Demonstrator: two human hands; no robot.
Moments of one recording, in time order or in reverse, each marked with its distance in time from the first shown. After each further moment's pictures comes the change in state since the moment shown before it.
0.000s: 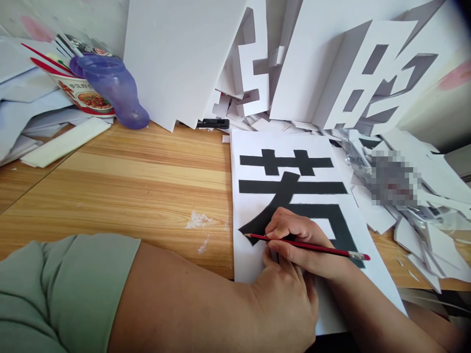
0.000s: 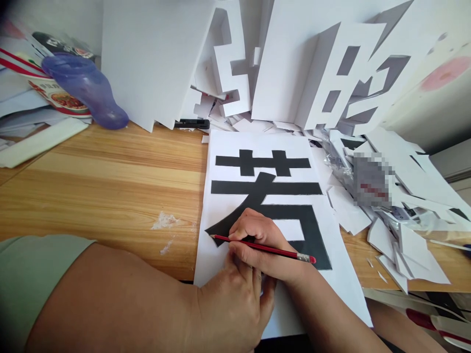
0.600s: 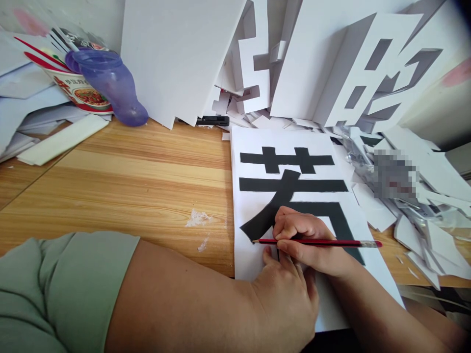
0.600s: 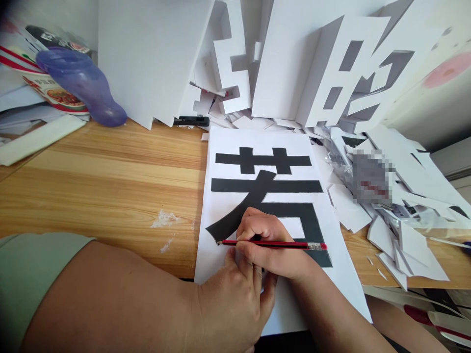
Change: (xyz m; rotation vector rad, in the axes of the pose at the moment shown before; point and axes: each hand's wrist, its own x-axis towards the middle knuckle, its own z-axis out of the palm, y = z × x) left_hand -0.003 0.003 0.002 0.010 0.014 0.008; right_hand -0.003 0.000 -0.004 0.050 0.015 0.027
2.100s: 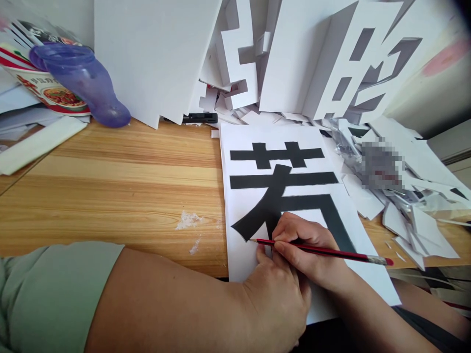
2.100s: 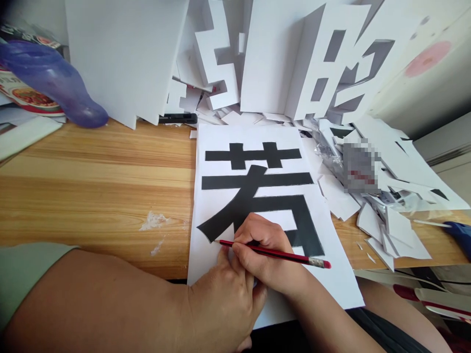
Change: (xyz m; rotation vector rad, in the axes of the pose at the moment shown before) left_hand 0.001 0.005 0.014 -0.073 0.128 -0.021; right_hand -0.026 -0.008 0.018 -0.077 0.259 0.118
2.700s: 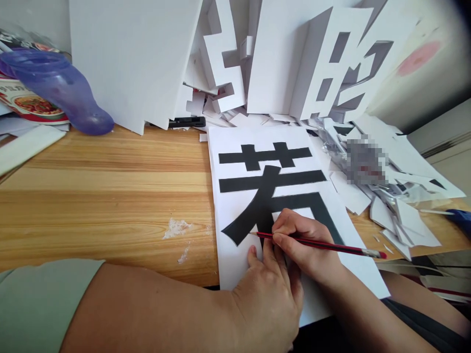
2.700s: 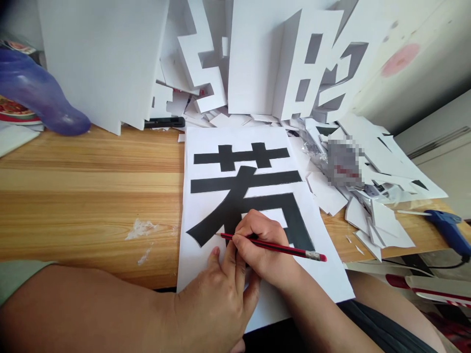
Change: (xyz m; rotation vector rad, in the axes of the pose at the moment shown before) left_hand 0.002 -0.007 -0.006 -0.039 -0.133 0.007; right_hand 0.001 0.002 -0.004 -0.002 0.179 -0.012
